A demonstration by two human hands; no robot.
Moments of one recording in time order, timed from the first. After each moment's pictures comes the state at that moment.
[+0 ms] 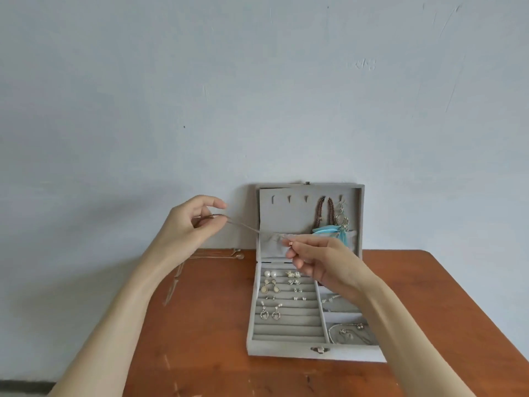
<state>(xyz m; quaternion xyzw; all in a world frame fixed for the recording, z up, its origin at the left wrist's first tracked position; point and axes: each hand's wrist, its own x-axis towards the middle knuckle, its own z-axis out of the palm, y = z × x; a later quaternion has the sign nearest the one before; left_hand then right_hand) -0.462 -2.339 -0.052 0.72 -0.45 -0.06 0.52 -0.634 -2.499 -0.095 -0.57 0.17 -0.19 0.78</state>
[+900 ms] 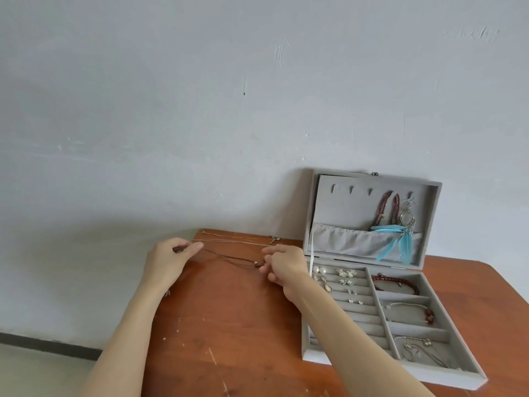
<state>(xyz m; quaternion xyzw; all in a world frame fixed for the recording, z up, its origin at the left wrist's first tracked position) -0.337 -2.289 -0.185 0.84 -0.21 -0.04 0.50 -0.487 -2.432 -0.156 -0.61 0.43 -0.17 0.65</state>
